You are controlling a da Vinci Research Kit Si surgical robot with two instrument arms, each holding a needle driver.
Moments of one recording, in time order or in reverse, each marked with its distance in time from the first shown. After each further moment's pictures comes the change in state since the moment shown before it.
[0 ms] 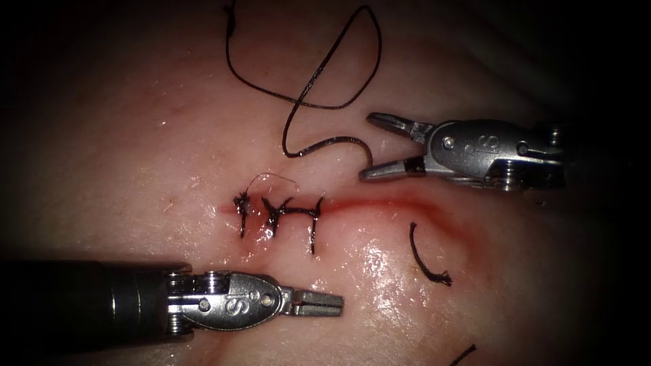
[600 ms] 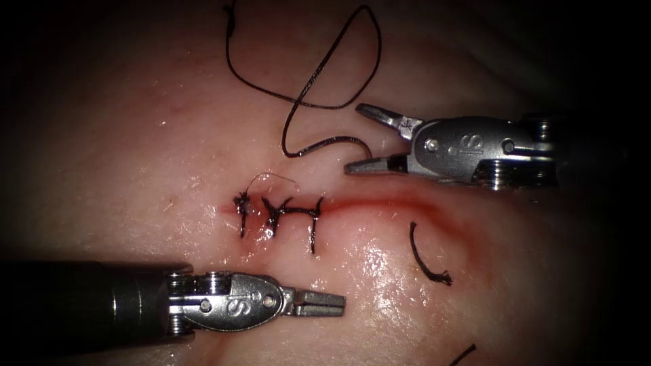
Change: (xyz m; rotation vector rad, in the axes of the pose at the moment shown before) right arm 0.003 -0.002 0.001 -0.150 -0.089 -0.195; left arm 0.000 0.000 0.000 0.043 -0.028 -0.006
